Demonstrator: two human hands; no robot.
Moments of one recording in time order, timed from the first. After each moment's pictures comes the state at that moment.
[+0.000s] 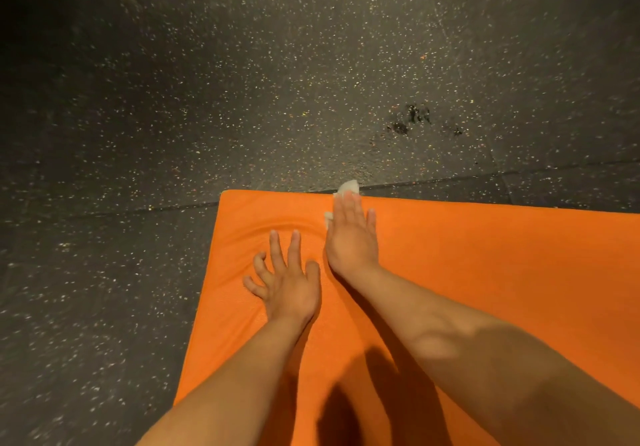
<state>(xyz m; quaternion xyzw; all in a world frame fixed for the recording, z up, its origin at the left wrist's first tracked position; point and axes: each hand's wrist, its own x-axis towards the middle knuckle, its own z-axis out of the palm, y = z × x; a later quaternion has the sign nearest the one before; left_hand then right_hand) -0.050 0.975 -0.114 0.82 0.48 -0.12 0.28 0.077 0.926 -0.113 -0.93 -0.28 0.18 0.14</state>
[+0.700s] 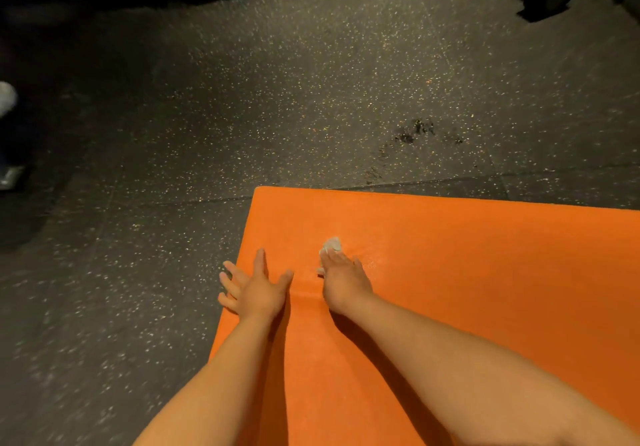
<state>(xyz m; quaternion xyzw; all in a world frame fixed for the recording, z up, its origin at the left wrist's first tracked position) -0.144 0.991 -0.082 0.76 0.60 -0.14 0.22 -0.024 0.875 -0.080 -0.86 -0.39 0.32 0.09</state>
